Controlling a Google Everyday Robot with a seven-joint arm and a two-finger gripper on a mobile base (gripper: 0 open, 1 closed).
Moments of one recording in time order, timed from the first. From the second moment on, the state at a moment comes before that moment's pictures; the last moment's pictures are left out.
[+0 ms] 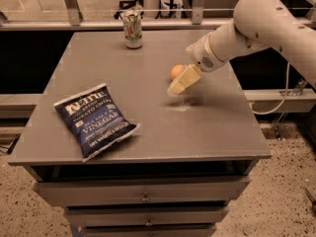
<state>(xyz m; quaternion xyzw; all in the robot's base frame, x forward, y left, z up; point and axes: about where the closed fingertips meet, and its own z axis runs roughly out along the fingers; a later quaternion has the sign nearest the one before) 0.662 -0.087 0.860 -0.53 0.76 0.14 0.35</state>
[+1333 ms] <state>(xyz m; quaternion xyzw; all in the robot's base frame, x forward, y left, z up) 0.660 -0.083 0.866 -0.50 0.74 0.23 0.39</state>
